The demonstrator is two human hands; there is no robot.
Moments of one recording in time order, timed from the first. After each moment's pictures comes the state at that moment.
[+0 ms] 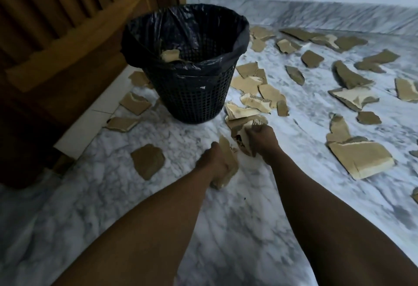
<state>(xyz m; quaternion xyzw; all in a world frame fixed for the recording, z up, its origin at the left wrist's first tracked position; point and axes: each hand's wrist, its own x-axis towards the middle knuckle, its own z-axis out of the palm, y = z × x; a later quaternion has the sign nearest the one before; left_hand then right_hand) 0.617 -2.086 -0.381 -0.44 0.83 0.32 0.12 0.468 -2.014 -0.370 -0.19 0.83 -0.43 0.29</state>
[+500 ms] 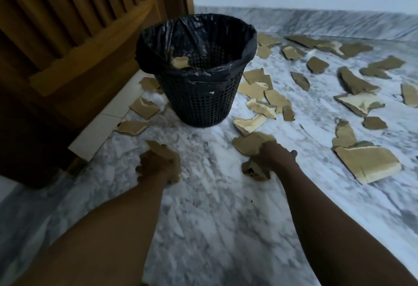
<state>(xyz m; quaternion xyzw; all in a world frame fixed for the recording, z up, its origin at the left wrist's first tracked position) 0.728 -2.165 -0.393 -0.73 0.66 0.20 0.05 0.485 -1.989 -0.348 -0.33 0.90 -0.01 0.29</state>
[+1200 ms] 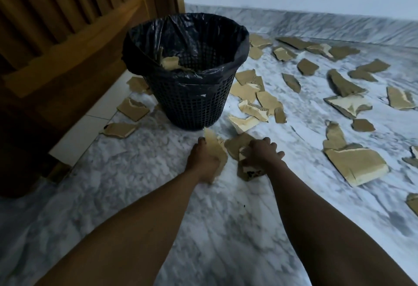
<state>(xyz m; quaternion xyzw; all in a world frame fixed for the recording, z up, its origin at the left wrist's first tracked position) 0.629 -2.111 -0.377 -0.48 0.80 0.37 -0.02 0.472 -2.007 -0.373 -0.33 0.91 -0.07 0.25</state>
